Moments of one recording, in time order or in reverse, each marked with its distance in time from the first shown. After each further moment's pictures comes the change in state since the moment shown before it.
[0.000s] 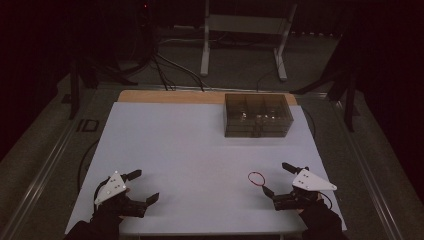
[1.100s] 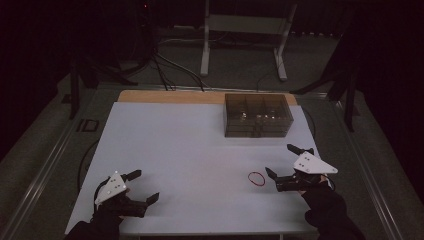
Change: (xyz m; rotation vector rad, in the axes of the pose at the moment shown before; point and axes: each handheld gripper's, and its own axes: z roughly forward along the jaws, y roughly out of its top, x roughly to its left) left arm -0.001 0.000 0.000 0.001 0.008 -0.010; right arm -0.029 0.033 0.011 -0.001 -0.084 -0.120
